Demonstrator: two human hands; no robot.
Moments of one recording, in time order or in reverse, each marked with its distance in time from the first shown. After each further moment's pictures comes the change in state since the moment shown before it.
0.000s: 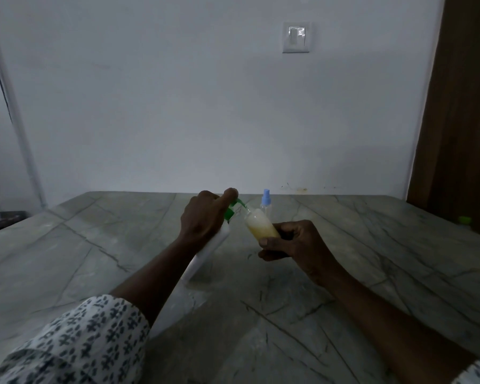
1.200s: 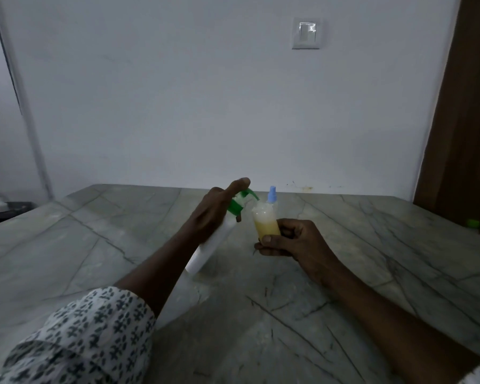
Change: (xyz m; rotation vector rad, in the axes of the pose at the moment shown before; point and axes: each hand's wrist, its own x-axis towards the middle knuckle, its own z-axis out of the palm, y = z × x) left_hand -0.004 0.008 -0.009 -0.335 -0.265 -0.049; right_hand -0.001 -0.002 0.008 0.183 -0.067 0.053
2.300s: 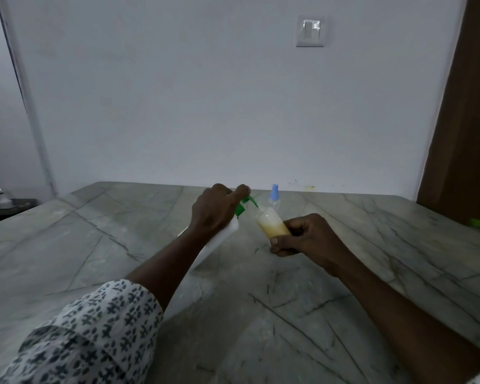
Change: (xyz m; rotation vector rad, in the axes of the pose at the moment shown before) left_hand 0.009 -0.009 0.004 0.349 0.211 0.038; right_hand 0.001 -0.011 -0.018 -0.343 -0.005 0.004
